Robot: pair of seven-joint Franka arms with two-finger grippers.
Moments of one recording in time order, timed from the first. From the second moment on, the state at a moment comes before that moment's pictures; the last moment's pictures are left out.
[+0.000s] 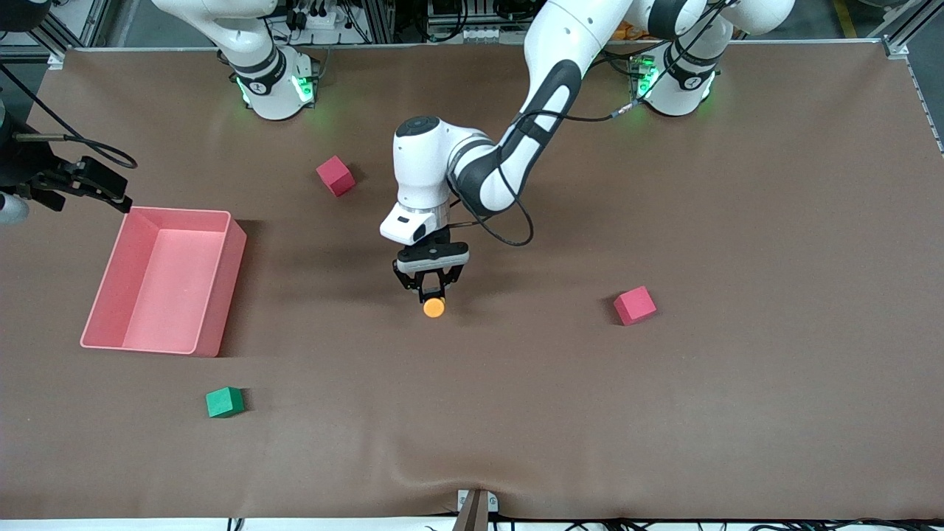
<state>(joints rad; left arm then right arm) -1.03 0.91 0.19 -1.23 0.52 2.46 -1.52 -0.05 0.02 0.08 -1.51 -0.01 1.55 0.07</state>
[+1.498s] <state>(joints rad) -1.08 1.07 0.20 -1.24 1.38 2.41 -2.22 -0.05 0.02 0.08 -1.51 -0.01 1.55 0.07</state>
